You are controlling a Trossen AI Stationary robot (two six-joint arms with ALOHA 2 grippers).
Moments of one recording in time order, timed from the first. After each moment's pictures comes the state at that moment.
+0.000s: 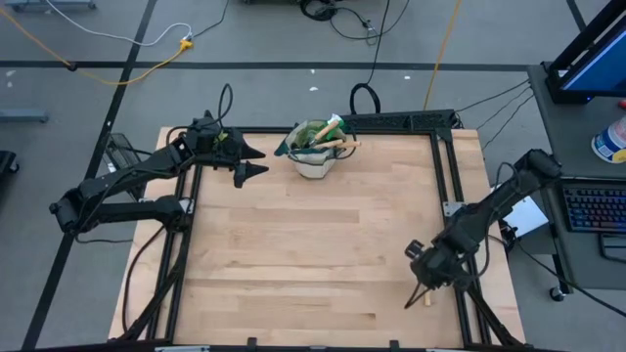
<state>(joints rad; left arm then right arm) 0.65 0.94 0.68 -0.18 0.50 -0.12 0.69 1.18 0.74 -0.92 -0.31 -0.10</state>
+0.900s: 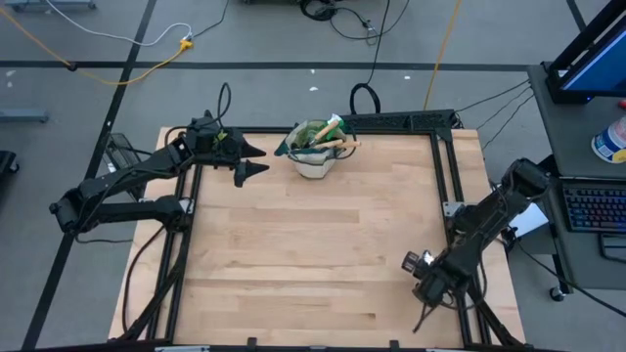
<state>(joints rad) 0.65 0.94 0.68 -0.15 0.50 -0.11 0.86 1.41 0.75 -0.87 -0.11 -0.14</state>
